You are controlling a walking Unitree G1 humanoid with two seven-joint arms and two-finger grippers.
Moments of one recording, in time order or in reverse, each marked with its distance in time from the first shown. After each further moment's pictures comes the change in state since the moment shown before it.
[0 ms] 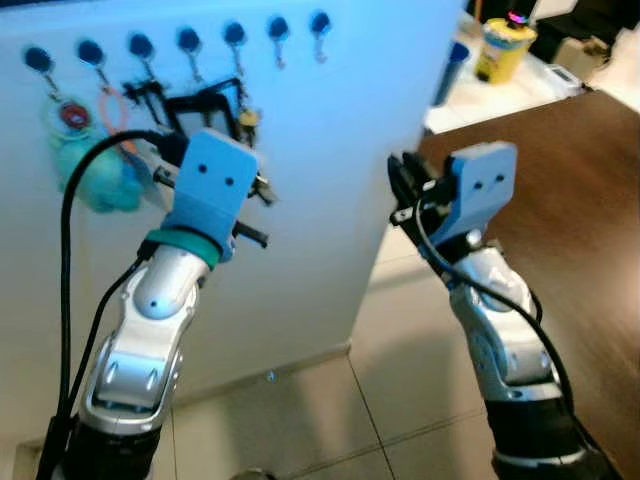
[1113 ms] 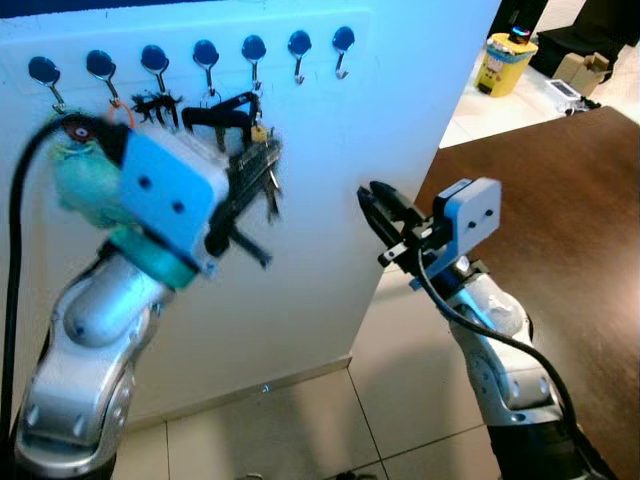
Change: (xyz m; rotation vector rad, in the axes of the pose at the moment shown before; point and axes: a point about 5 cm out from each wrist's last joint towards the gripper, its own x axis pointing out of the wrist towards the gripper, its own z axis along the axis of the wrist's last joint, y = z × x) left arm -0.019 0.006 0.059 -0.052 -0.296 -0.207; right arm -0.020 -0.001 -0.012 0.035 -0.017 0.171
